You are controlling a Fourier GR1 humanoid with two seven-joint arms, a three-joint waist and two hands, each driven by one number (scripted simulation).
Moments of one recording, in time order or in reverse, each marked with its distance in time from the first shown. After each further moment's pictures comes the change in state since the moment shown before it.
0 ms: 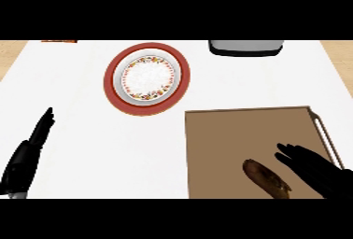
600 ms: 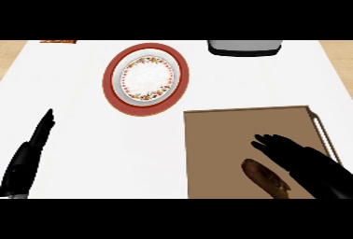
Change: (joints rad) left arm 0.019 -0.050 0.048 -0.020 -0.053 -0.039 0.019; right arm -0.207 0.097 0.126 0.231 0.201 0.124 0.003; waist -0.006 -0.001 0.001
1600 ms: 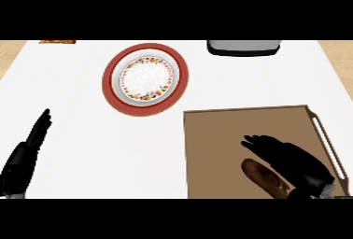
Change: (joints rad) left arm 0.001 -0.089 0.127 0.005 -0.099 -0.109 -0.007; right arm -0.053 0.143 0.008 0.229 0.223 0.037 -0.137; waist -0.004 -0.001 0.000
